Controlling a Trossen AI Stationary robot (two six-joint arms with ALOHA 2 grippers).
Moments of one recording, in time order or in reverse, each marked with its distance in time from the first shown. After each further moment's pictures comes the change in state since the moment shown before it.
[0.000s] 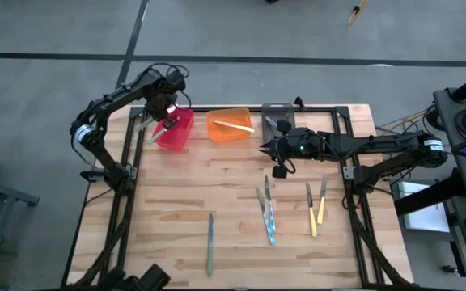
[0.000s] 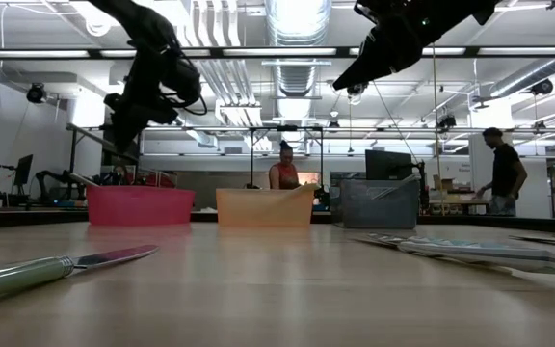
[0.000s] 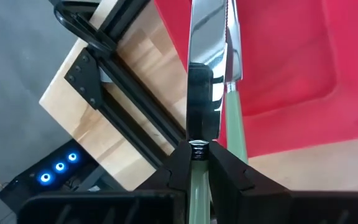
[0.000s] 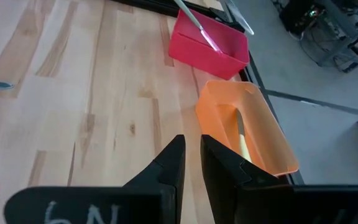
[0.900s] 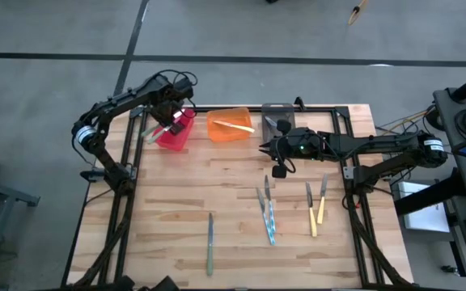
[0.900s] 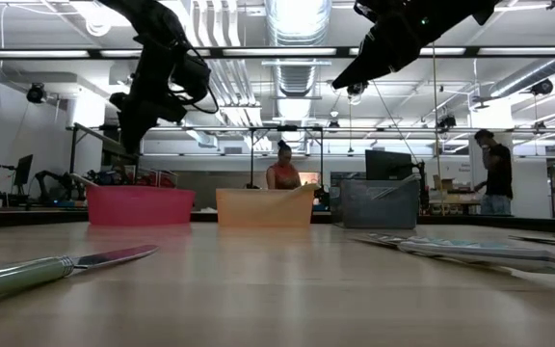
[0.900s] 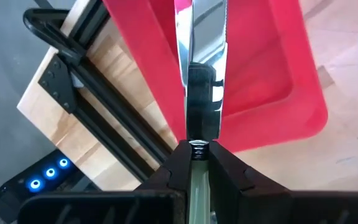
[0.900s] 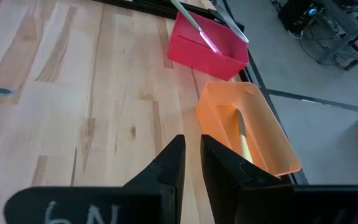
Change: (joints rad) left arm -0.105 0.000 -0.011 -0.004 0.037 -0.111; right arm 0.000 0.000 0.000 0.007 0.000 0.027
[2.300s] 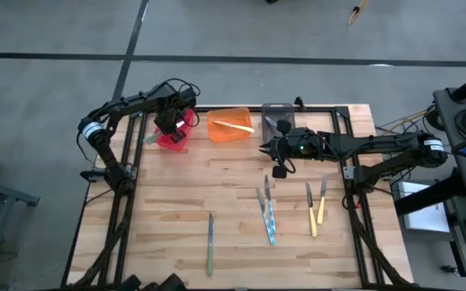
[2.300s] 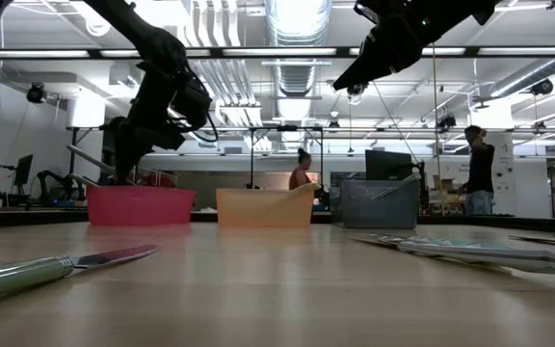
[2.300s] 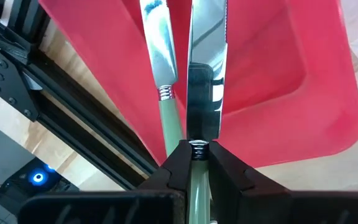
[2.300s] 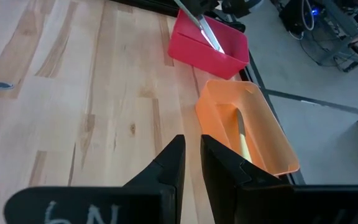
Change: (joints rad) left arm -0.001 0.072 -0.130 0.109 0.023 0.043; right arm 0.000 0.000 0.000 -0.008 0.000 -0.021
